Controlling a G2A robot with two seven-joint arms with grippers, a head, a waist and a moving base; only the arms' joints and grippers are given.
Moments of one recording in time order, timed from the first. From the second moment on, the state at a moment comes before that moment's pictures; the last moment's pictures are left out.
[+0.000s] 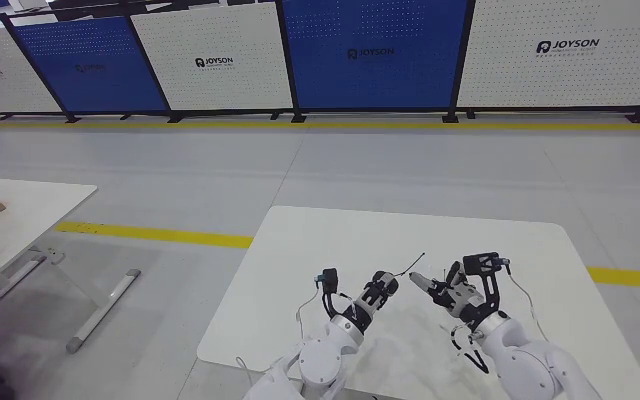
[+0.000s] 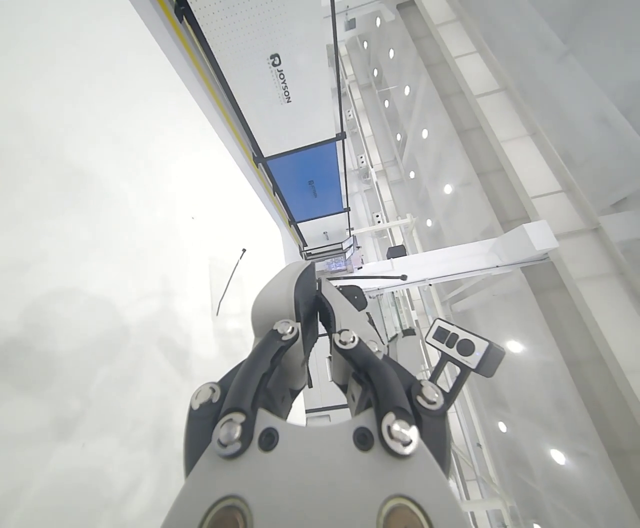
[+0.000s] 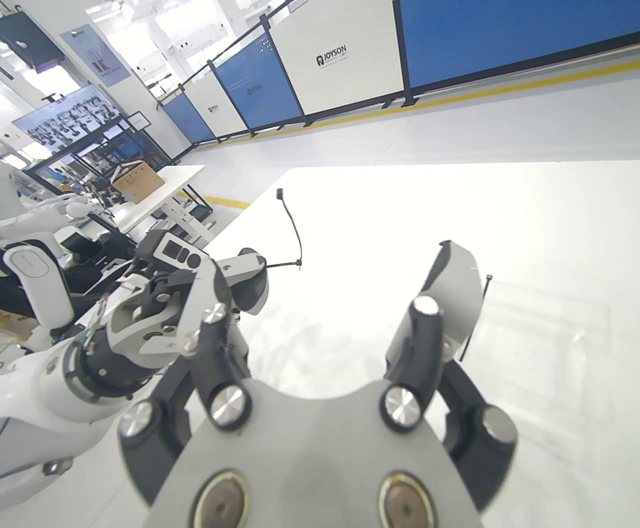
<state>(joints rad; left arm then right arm) 1.43 -1.38 -0.98 -1.58 -0.09 -0.06 0.09 -1.42 -1.22 1.26 -1.76 -0.76 -0.16 0.44</state>
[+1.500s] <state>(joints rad) 1.46 -1.36 -1.09 -1.67 -0.38 0.08 -0.13 -1.45 -1.17 1.31 -1.76 -0.93 -0.34 0.36</state>
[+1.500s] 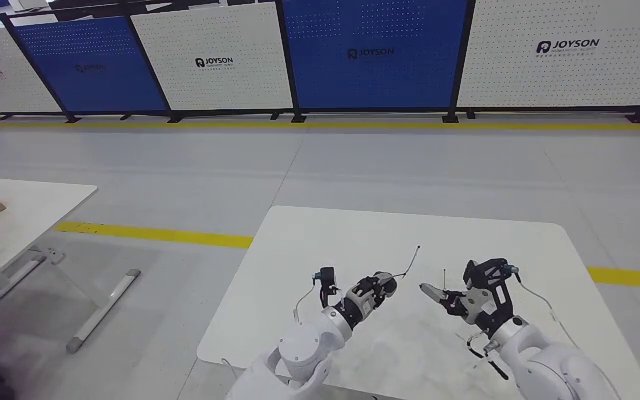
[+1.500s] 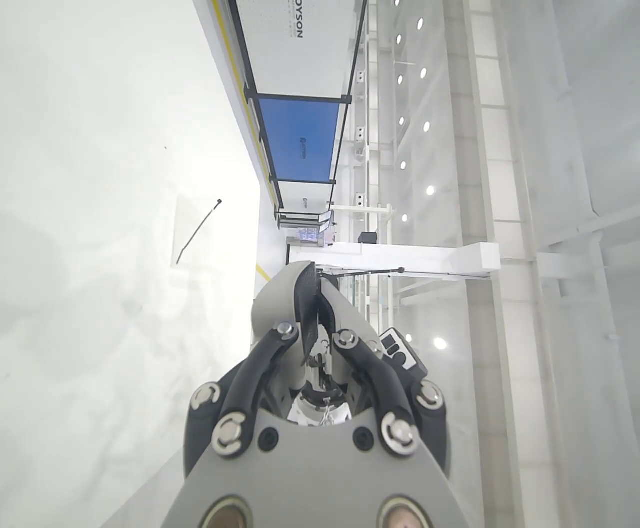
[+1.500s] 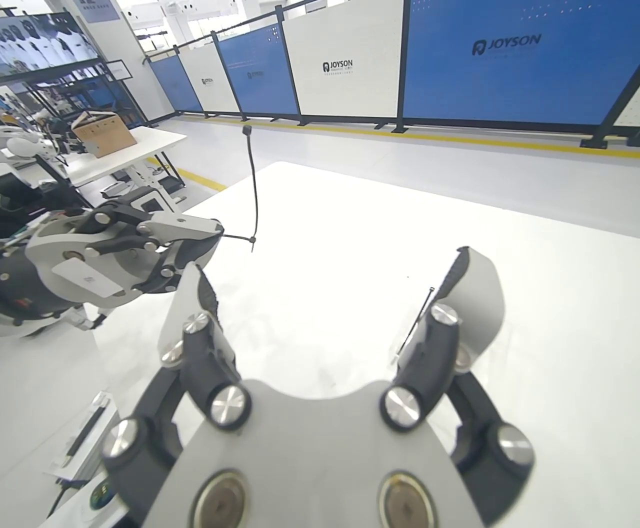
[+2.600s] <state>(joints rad) 1.44 -1.36 -1.10 -1.66 -0.50 0.18 -0.23 -1.48 -1.09 1.26 -1.77 -1.10 -0.34 0.14</state>
